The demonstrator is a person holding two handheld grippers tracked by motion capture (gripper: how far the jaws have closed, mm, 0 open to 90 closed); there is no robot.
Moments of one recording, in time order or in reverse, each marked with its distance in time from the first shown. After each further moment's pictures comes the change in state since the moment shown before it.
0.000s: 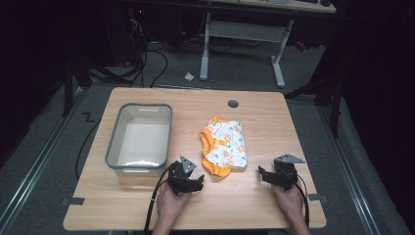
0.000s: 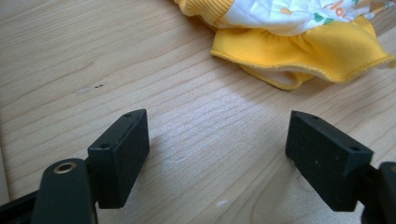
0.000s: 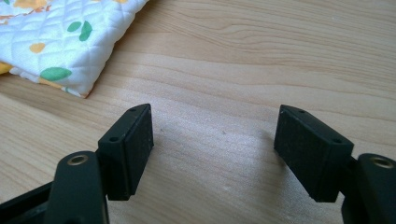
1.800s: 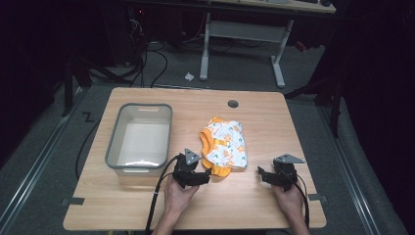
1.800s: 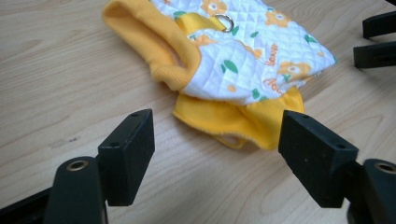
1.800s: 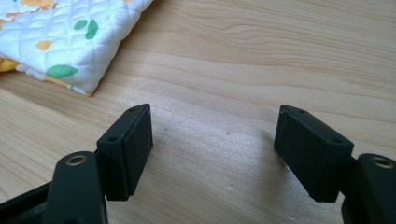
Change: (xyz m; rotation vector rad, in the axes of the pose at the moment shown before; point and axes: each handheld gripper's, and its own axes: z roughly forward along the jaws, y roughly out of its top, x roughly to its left) left arm -0.010 0.041 -0.013 -0.050 -0.082 -0.064; right arm 0.000 0.000 0.000 0.003 0.010 -0.017
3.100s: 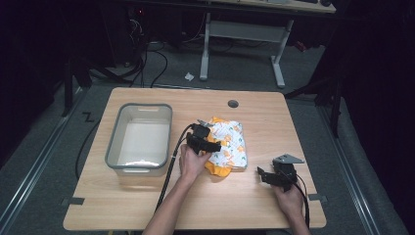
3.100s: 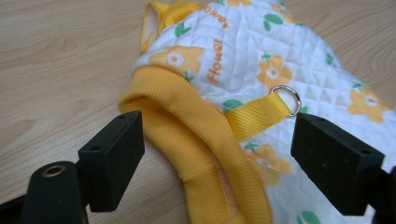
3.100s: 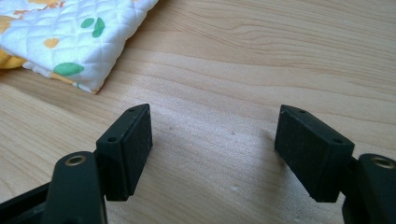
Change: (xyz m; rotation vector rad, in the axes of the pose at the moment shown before) left arm 0.031 0.074 0.081 0.106 0.053 -0.062; right arm 0.001 0.000 0.000 0.000 0.014 -0.011
